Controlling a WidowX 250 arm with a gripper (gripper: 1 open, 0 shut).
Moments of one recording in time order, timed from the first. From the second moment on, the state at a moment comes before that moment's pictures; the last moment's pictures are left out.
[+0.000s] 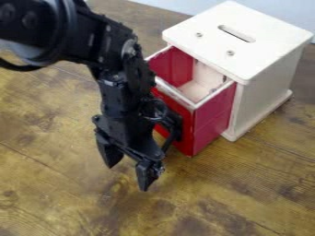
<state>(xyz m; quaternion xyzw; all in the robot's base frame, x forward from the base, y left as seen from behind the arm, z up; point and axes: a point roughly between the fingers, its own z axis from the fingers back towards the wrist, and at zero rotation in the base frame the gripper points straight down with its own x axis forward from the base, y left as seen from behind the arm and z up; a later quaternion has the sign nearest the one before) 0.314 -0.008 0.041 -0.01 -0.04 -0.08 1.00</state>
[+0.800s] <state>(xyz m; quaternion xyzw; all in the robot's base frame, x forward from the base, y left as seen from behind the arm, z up) 0.343 -0.009 0.043 0.00 -0.05 -0.09 0.99</state>
